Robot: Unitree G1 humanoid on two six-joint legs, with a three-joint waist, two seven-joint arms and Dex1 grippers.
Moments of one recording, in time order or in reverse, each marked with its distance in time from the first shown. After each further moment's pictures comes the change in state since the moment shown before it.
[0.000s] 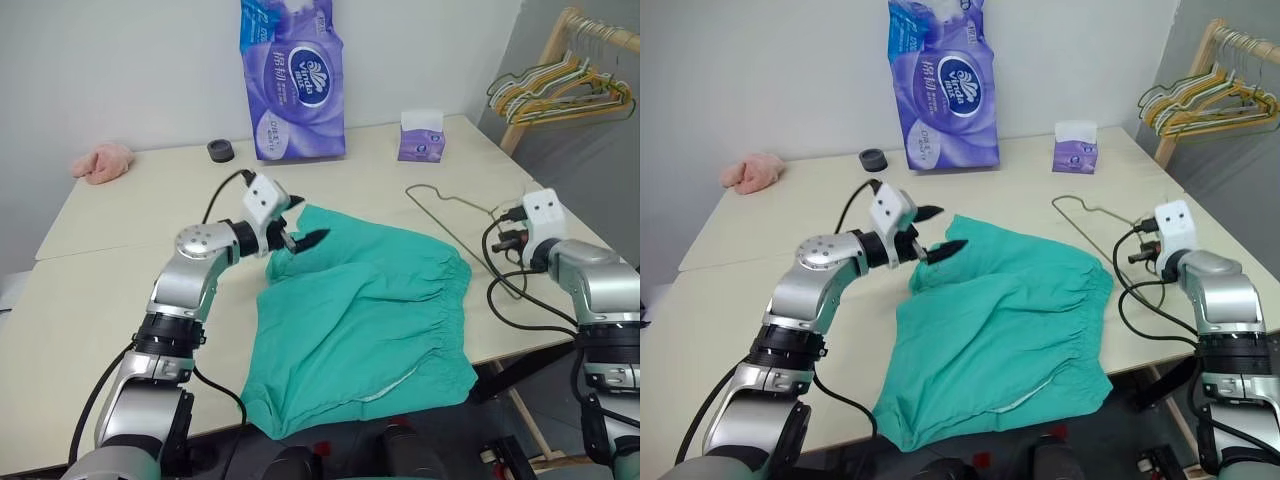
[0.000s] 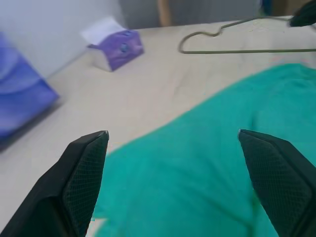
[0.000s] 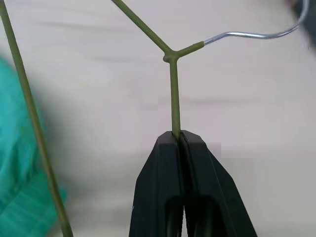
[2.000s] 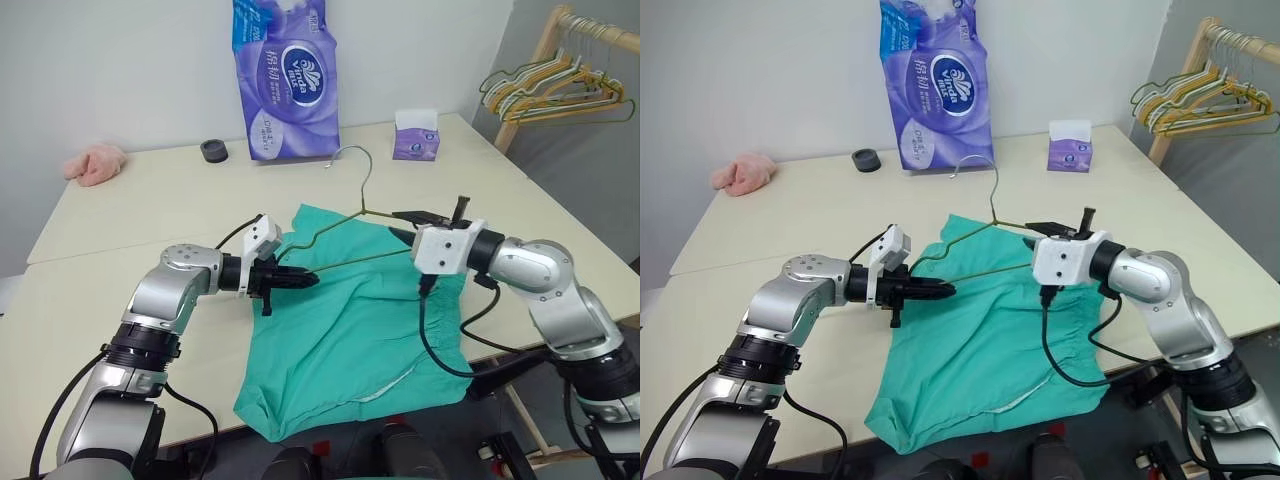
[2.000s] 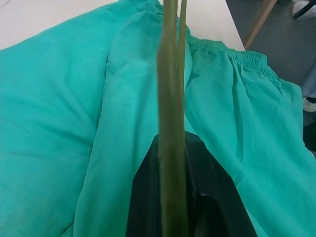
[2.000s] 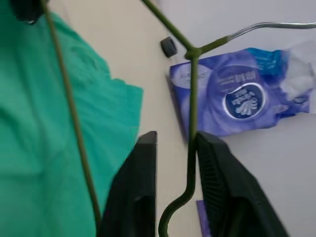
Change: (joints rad) left arm 0.145 0.139 -0.121 -0.162 -0.130 0.261 -0.513; right arm 0.137 -0.061 0.265 -0.444 -0.270 -0.729 0.345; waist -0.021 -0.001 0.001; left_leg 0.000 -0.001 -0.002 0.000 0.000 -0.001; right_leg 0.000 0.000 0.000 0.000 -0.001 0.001
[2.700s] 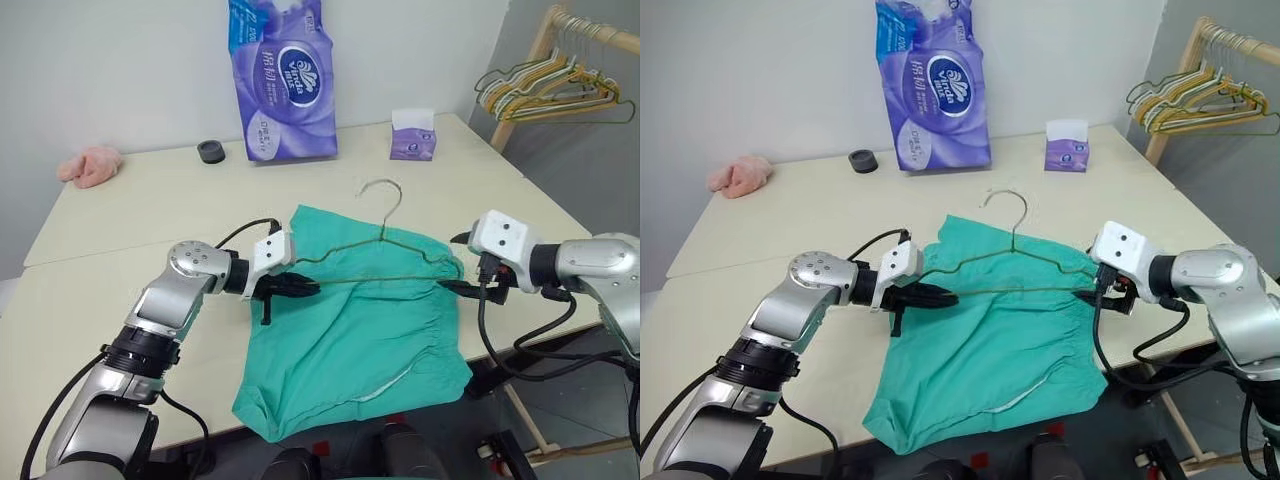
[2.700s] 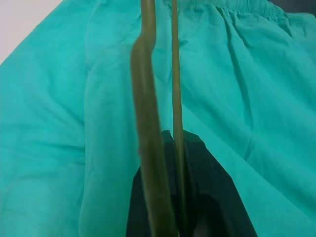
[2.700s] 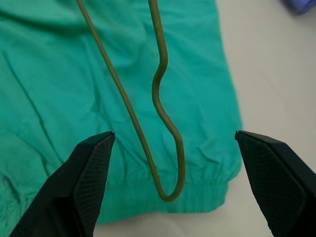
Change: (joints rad) left arm 0.018 0.045 -0.097 -0.051 0.148 -0.244 -0.027; right arm 0.023 -0.220 -0.073 -0.106 0.352 0.720 0.258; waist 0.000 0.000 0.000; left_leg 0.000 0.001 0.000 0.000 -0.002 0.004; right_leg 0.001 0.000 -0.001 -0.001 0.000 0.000
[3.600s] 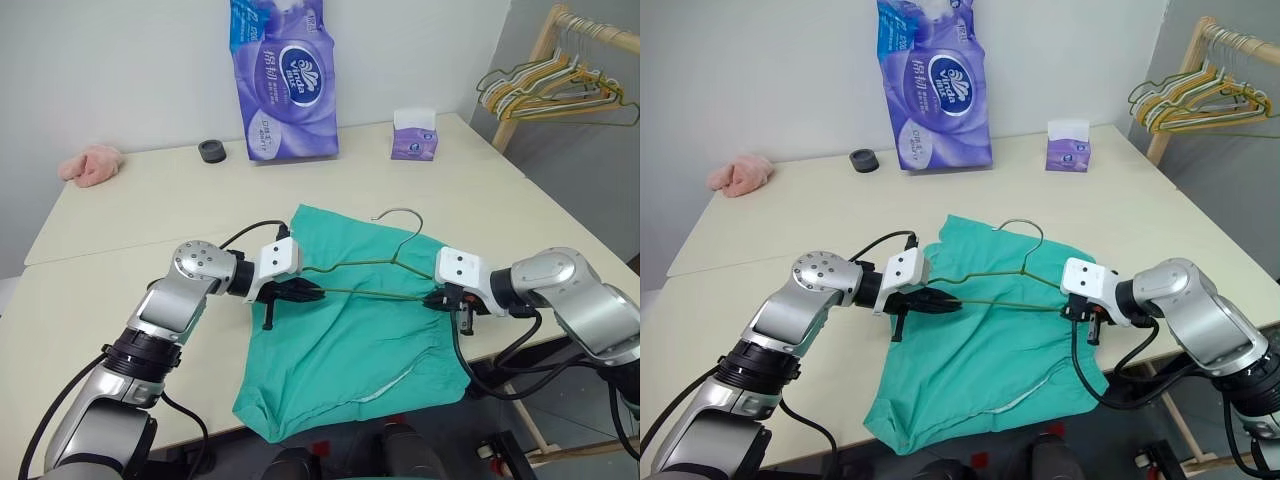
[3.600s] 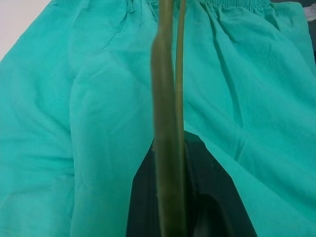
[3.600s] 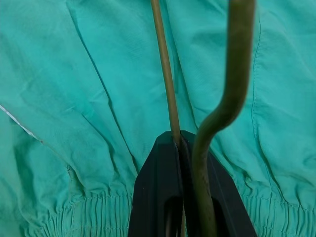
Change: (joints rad) left arm 0.009 0.002 -0.016 -0.056 0.018 -0.009 -0.005; right arm -0.046 0.022 0.203 0.025 -0.021 0.072 0.055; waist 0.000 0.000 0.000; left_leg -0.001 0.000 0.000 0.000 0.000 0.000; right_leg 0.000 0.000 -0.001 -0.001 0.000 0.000
